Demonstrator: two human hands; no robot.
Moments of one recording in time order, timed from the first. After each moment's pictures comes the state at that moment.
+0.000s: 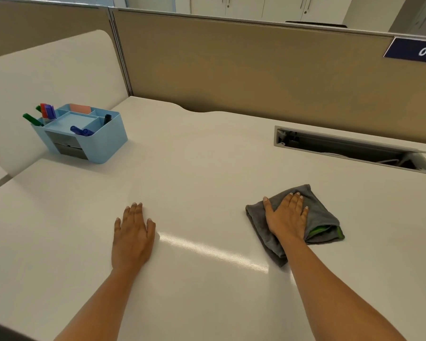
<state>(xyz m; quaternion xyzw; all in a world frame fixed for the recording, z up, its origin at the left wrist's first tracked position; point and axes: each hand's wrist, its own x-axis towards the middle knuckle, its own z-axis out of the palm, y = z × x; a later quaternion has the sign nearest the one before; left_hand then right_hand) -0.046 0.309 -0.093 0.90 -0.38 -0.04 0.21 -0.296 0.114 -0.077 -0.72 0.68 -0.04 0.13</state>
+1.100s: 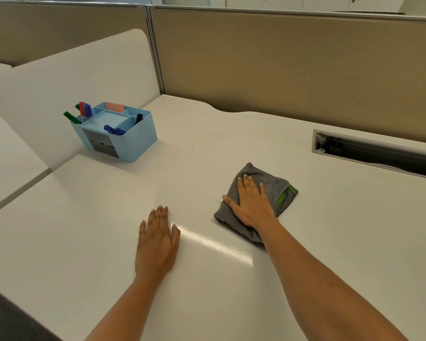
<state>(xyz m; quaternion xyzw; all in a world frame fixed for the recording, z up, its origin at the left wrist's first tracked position) -0.049 0.308 -0.087 0.91 -0.37 -0.04 0.20 -0.165 0.102 -0.082 -0.91 0.39 -0.02 0.13</state>
